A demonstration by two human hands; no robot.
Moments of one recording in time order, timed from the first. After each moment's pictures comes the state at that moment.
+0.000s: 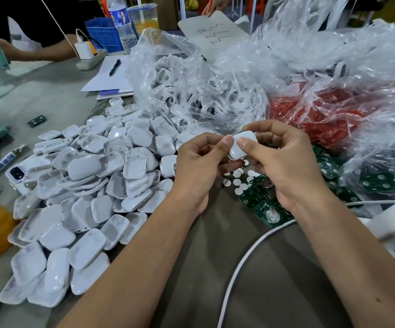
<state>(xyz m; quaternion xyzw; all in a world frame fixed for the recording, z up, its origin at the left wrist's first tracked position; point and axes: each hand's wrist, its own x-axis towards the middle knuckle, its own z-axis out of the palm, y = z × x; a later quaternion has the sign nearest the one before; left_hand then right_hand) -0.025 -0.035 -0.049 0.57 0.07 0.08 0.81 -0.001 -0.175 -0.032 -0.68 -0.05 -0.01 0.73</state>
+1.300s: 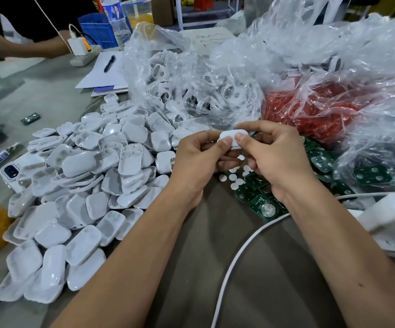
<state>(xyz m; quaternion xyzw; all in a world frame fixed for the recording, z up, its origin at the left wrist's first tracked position) -0.021 -0.034 -0.051 0.62 0.05 0.06 0.78 0.011 -0.176 -0.044 -0.74 -0.03 -0.02 0.67</state>
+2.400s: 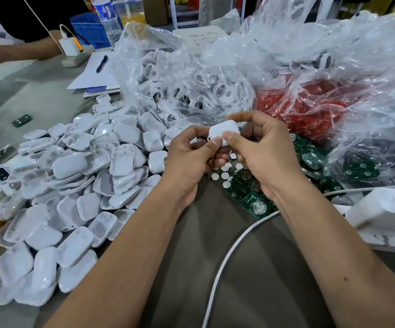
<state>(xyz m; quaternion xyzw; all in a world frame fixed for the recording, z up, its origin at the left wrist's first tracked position) -0.023 -0.036 -0.048 0.60 0.07 0.05 0.79 0.010 -0.175 -0.042 -0.73 -0.07 -0.04 0.68</state>
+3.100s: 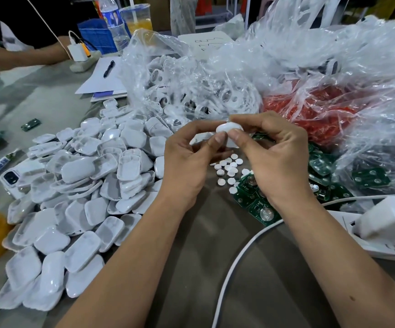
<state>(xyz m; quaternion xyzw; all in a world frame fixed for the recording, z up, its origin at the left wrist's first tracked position) -0.026 -0.028 -0.046 0.63 -0.04 0.19 0.76 0.002 -0.171 -0.040 -0.70 -0.17 -0.20 0.66</state>
